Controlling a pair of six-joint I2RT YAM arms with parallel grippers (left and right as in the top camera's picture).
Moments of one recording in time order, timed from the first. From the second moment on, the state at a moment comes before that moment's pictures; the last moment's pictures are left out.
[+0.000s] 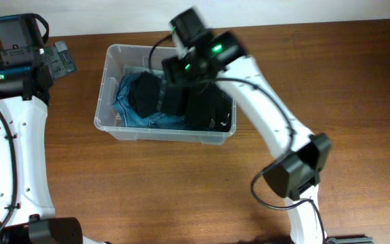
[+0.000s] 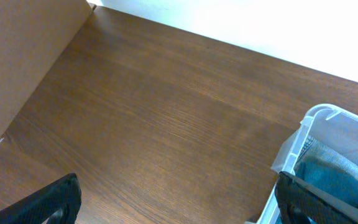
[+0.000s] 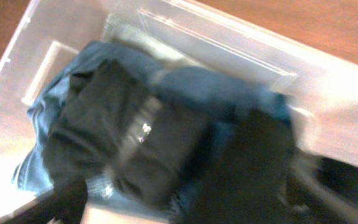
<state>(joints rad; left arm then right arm) 0.12 1.68 1.81 -0.92 -0.30 -0.16 0.53 2.19 2.40 -1.21 -0.04 0.22</state>
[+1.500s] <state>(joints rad) 0.12 1.68 1.81 -0.92 -0.31 -0.16 0.15 1.18 1.52 -0.72 -0.08 -0.03</state>
